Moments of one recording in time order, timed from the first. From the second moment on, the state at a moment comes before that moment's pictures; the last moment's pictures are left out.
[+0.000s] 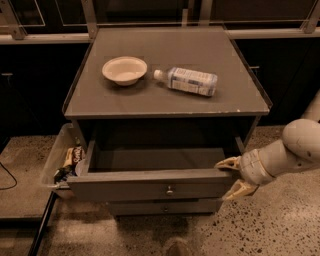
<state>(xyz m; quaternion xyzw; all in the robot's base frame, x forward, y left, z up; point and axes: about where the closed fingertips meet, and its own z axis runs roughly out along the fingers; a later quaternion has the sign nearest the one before) 0.475 -0.217 0.640 -0.71 0.63 0.15 0.27</state>
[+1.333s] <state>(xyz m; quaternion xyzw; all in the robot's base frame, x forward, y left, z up) 0.414 -0.217 0.663 -0.72 0.63 0.15 0.25</state>
